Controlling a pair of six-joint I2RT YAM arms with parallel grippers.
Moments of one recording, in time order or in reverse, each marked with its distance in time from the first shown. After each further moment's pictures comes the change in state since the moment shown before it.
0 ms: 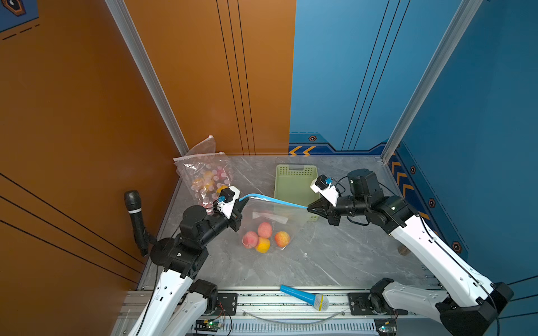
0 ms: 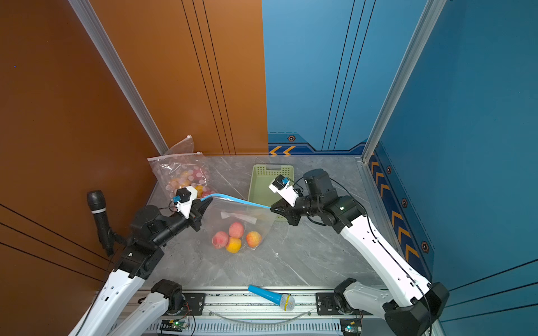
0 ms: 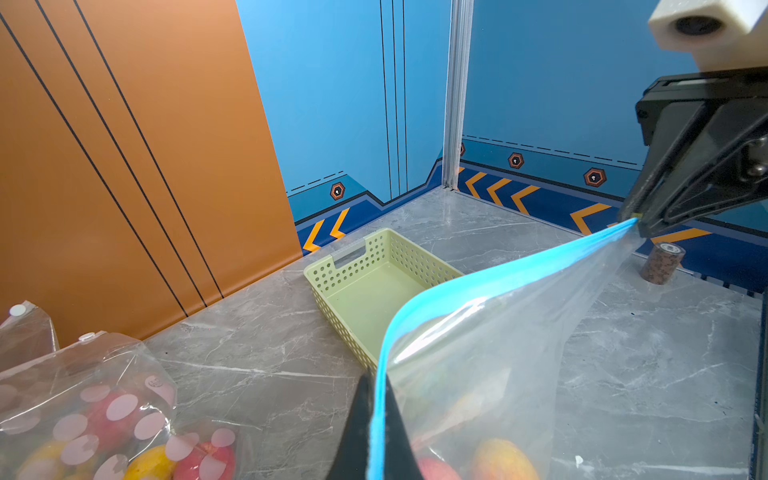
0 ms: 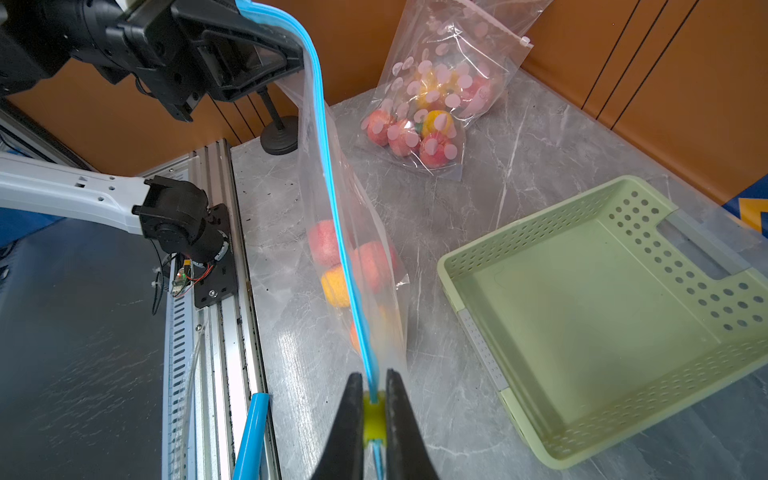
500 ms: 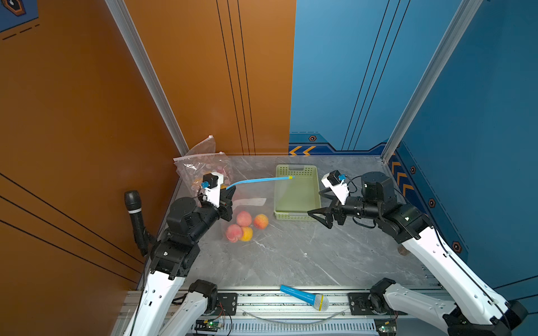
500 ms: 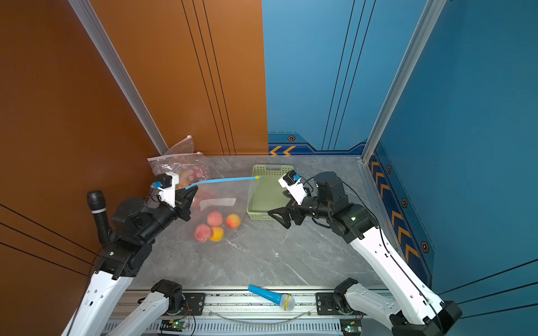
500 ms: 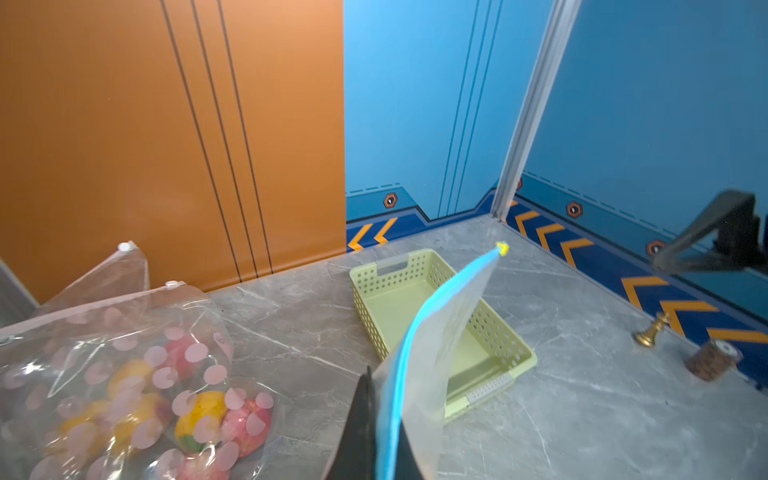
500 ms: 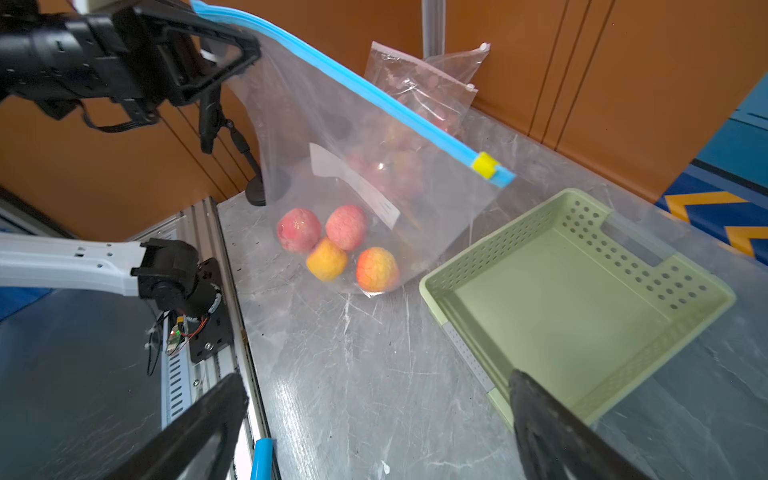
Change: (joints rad) left arm 0.026 0.040 0.285 -0.235 -0.205 -0.175; right arm -0.011 -0.140 -0.060 0.098 0.115 0.179
